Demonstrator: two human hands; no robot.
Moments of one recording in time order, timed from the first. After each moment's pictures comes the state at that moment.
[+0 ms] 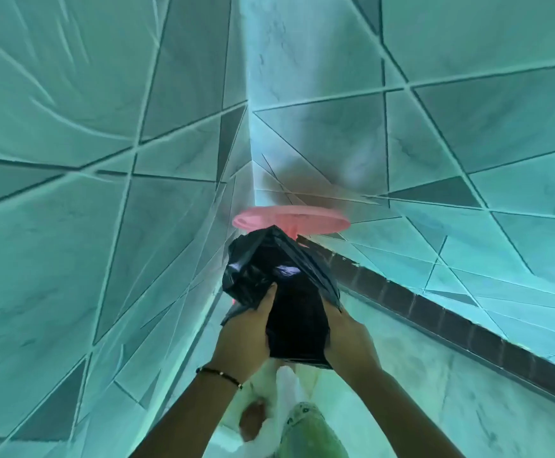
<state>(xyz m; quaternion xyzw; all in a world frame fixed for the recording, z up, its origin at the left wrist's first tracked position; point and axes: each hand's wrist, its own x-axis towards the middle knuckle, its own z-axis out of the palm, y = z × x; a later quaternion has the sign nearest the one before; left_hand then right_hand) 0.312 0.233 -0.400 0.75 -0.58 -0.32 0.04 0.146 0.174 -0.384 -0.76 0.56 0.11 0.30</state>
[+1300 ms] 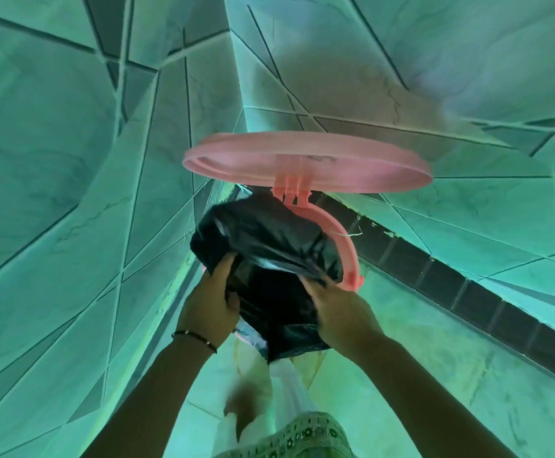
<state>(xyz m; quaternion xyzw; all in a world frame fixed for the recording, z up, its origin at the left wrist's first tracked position) 0.341 0.181 -0.614 0.82 -0.43 -0.37 0.11 0.155 0.095 -0.597 -0.81 0.42 0.26 0.32</state>
